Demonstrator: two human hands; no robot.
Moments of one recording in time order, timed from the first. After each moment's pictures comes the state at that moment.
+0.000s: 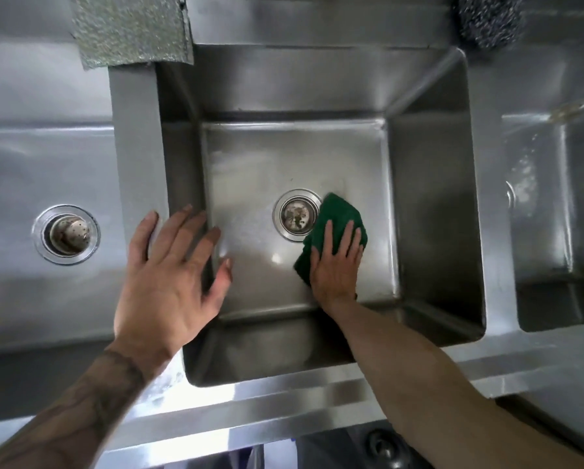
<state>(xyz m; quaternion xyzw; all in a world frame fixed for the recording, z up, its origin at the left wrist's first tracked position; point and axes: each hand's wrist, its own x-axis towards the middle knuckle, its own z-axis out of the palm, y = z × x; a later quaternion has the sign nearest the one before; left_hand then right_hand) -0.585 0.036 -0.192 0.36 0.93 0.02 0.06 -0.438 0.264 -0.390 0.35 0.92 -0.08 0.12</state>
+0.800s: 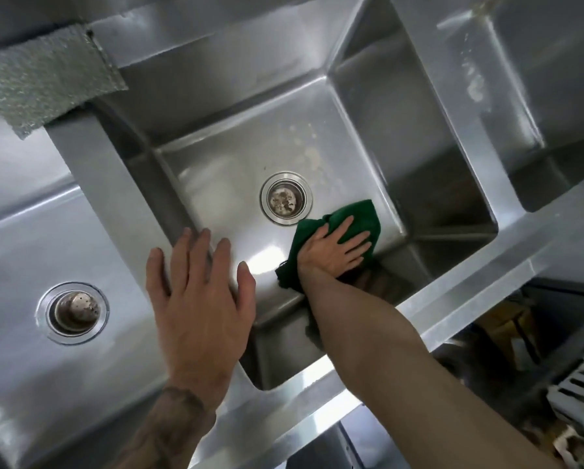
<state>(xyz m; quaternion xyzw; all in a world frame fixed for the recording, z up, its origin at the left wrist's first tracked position) -0.592 0.025 -0.196 0.41 0.91 0.04 0.04 -0.488 0.187 -0.403 0.80 0.58 -0.15 -0.02</state>
